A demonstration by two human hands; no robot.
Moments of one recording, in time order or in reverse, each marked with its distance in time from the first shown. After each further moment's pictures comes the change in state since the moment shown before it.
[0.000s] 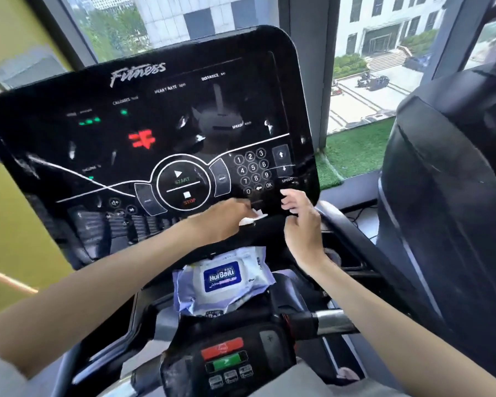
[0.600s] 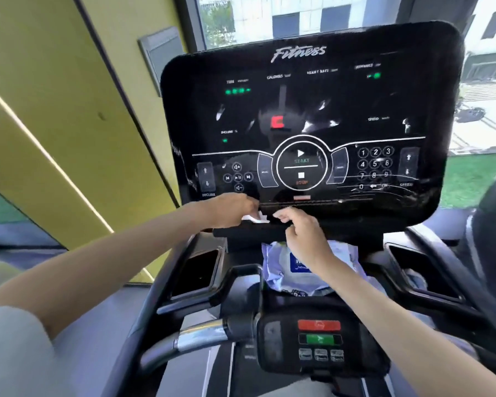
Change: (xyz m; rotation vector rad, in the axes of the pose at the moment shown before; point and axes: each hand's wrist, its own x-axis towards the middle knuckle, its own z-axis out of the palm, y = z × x) left_hand -0.169 -0.093 -0.016 0.088 -0.079 -0.130; right_hand -0.057 -0.067 0.134 -0.169 -0.529 -0.221
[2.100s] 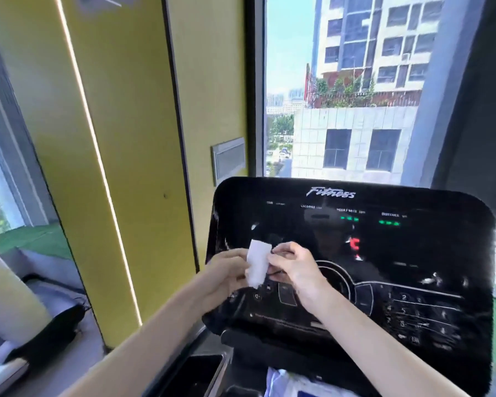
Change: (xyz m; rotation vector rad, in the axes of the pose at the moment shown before) left_hand -0.042 0.029 -0.086 -1.805 0.798 -0.445; right_hand 0.118 -0.106 -0.059 0.838 -0.260 0.217
